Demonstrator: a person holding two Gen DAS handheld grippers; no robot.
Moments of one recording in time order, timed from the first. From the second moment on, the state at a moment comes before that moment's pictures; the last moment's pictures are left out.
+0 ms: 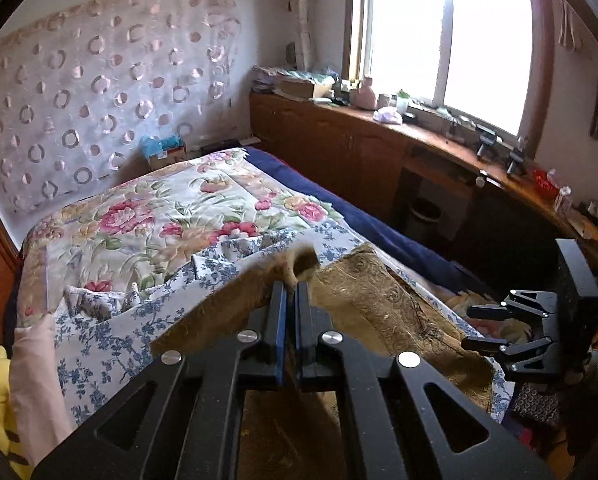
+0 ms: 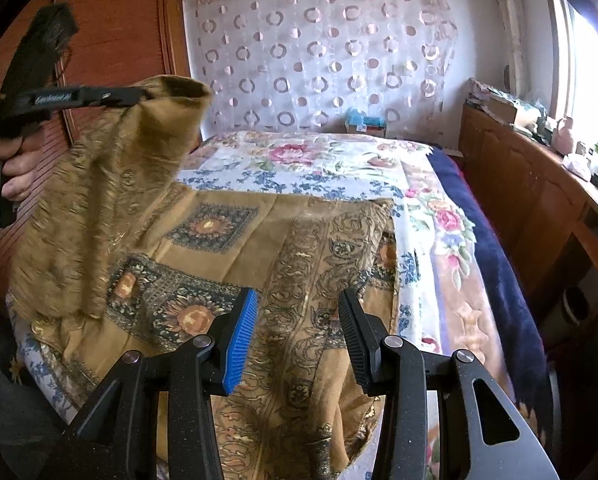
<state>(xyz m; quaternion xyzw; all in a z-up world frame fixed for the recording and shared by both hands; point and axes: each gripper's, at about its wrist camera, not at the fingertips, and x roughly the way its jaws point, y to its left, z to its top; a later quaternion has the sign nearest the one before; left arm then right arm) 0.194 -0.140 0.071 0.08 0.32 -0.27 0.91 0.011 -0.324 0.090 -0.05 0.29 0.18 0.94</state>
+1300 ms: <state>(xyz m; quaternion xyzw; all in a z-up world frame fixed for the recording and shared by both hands) 0.067 0.051 -0.047 0.00 0.34 -0.12 0.93 0.087 -0.194 0.059 -0.07 0.35 0.34 0.87</state>
